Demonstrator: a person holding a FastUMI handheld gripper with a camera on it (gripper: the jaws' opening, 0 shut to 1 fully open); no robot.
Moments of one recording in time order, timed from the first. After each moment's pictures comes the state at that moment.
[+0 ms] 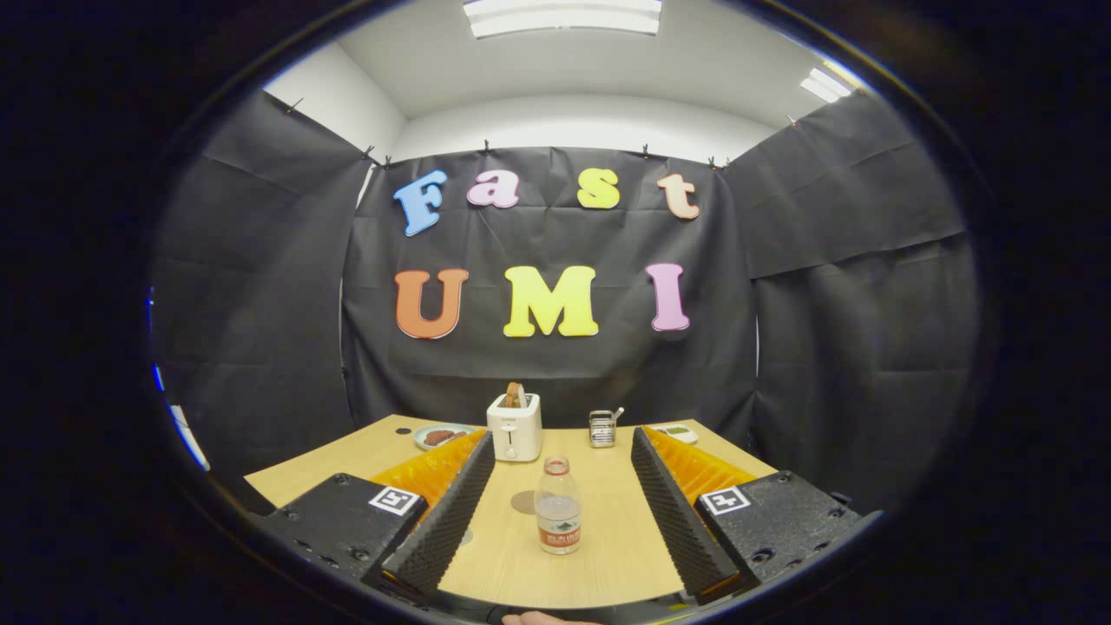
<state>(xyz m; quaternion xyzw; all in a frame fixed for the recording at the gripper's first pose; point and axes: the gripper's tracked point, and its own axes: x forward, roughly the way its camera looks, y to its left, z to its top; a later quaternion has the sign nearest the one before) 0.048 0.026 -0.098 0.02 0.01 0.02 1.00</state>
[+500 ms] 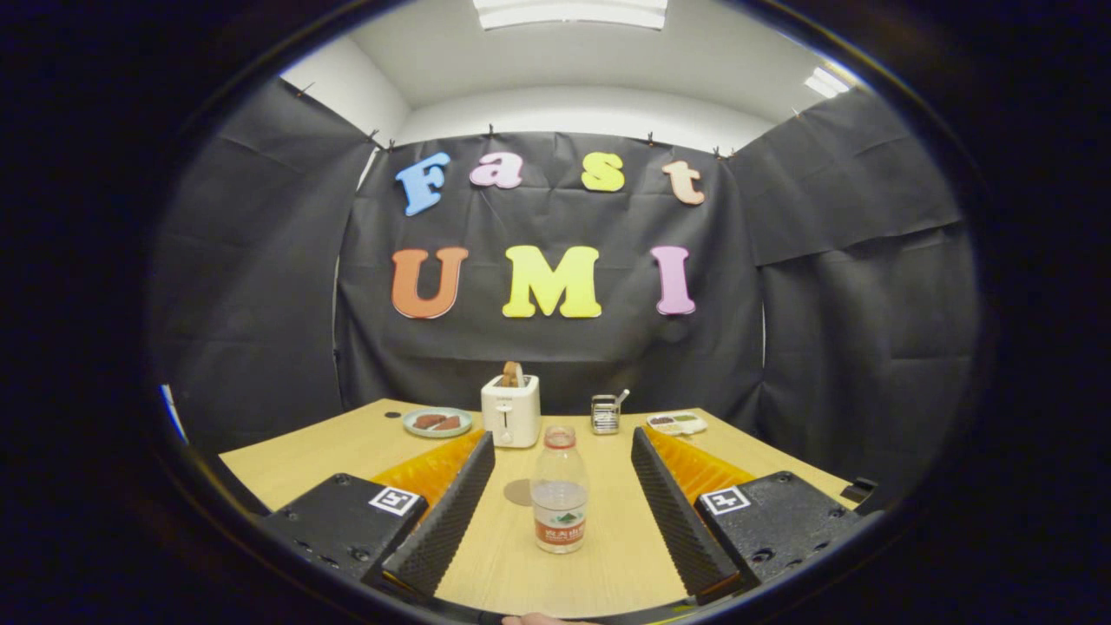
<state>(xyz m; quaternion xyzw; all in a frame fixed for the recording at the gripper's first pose) 0.093 0.033 -0.169 0.00 0.02 0.02 1.00</state>
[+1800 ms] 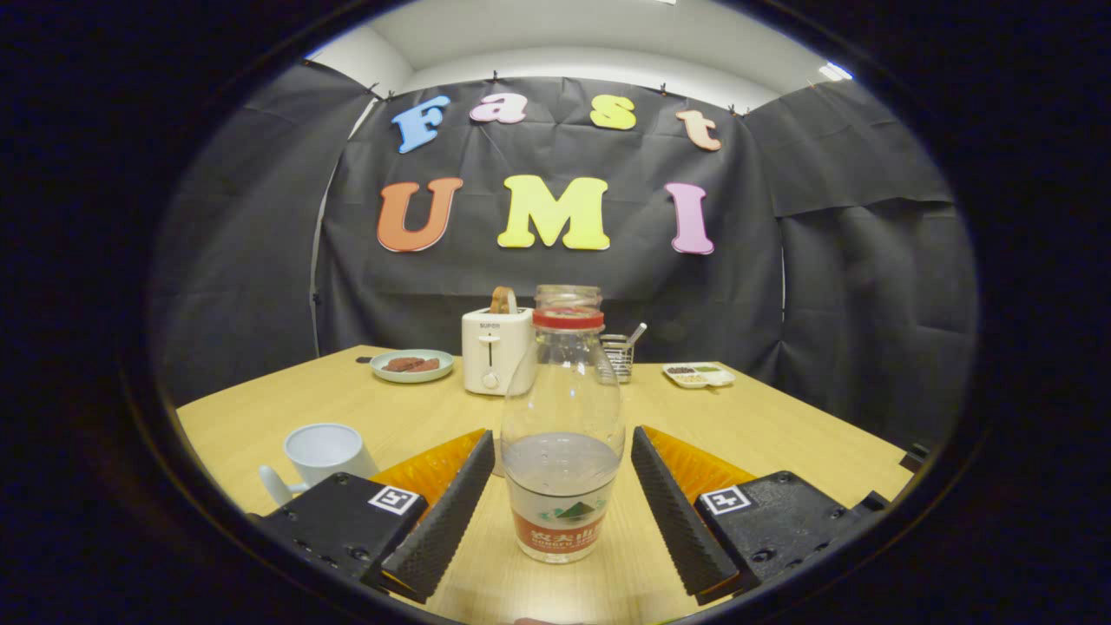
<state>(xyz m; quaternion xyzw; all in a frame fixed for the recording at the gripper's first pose) 0.200 0.034 -0.301 -0.01 0.09 0.01 1.00</state>
